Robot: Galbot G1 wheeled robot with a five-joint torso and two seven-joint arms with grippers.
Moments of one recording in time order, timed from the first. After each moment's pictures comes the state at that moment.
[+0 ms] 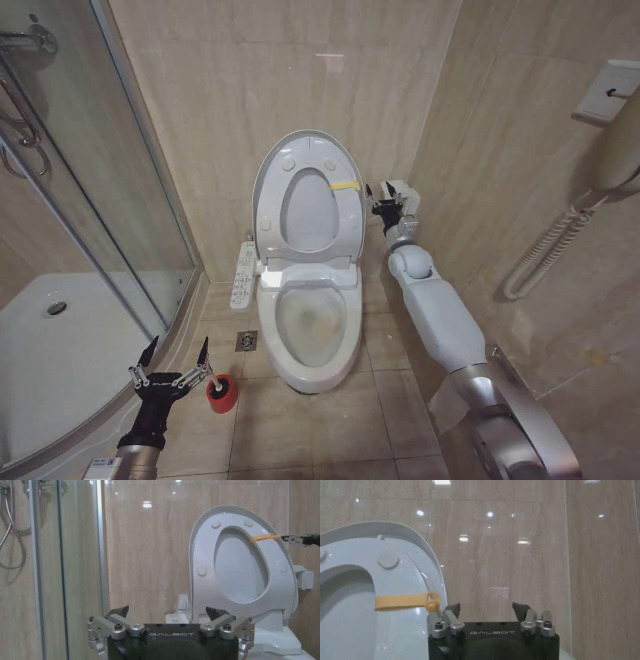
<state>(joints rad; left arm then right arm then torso) 1.72 -1.28 -0.65 -2.12 -0.25 -0.26 -0.03 -0.35 1.31 0.28 1.15 0.30 0.14 0.05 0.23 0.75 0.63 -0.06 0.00</state>
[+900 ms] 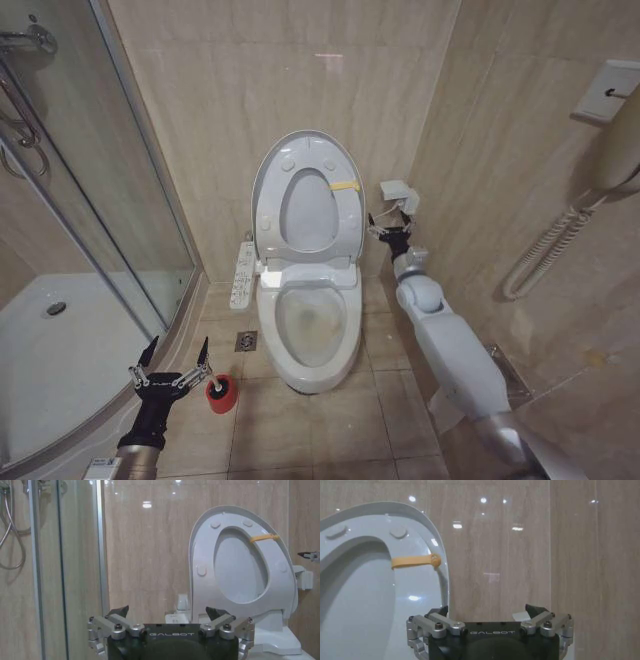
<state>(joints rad) 1.72 -1.28 -0.65 -2.12 -0.25 -0.26 -0.03 -0.61 1.24 0.29 1.38 0.33 0.11 0.13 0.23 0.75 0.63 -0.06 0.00</state>
